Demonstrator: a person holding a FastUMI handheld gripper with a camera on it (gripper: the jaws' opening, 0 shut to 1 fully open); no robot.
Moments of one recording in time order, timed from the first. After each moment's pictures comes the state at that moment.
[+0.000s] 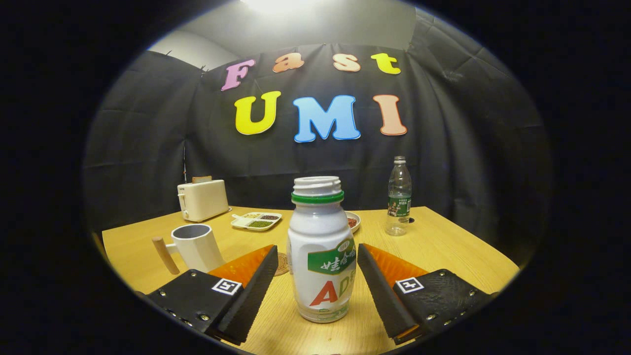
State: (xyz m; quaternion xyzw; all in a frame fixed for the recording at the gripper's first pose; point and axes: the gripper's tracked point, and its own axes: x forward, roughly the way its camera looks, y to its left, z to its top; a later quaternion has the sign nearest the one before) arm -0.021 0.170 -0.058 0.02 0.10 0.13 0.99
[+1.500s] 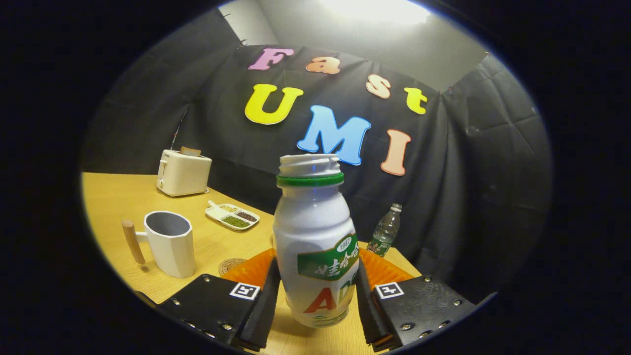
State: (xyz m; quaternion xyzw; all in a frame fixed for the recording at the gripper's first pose) arm -0.003 0.194 -0.001 -0.18 0.04 0.07 0.98
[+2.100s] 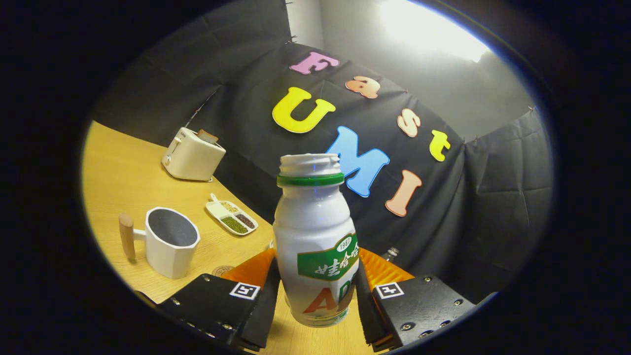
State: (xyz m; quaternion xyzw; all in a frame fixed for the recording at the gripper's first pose) arm 0.004 0.242 0.032 -0.32 -0.01 0.08 0.95
